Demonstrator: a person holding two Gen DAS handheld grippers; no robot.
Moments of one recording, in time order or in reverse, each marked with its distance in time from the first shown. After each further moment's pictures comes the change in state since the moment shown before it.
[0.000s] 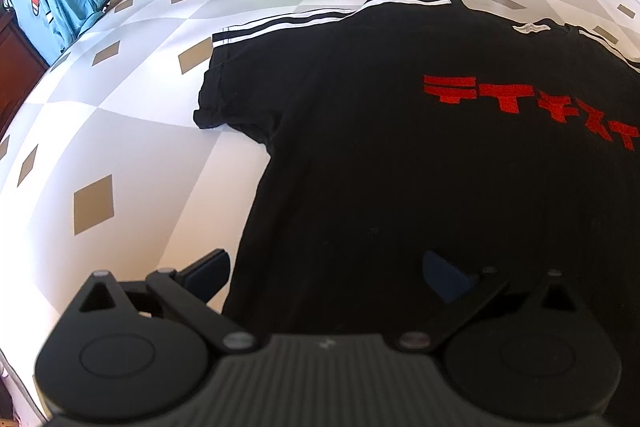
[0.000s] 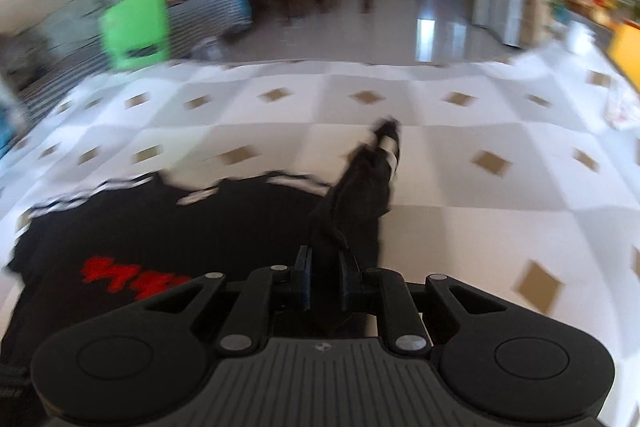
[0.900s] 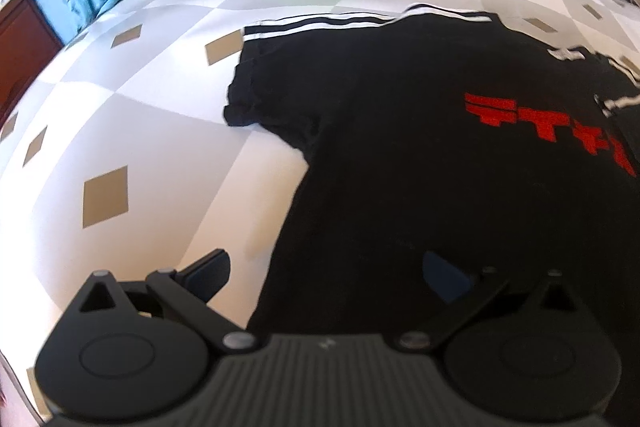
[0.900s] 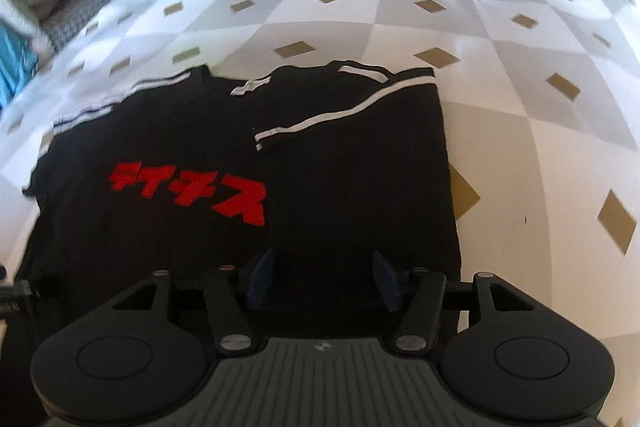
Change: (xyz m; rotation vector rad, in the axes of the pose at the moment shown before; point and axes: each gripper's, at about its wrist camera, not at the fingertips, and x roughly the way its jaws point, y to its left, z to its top) left arm 0.009 0.024 0.009 -0.100 -0.003 -0.002; right arm 0.036 0.027 -0.031 -0.033 0.251 0.056
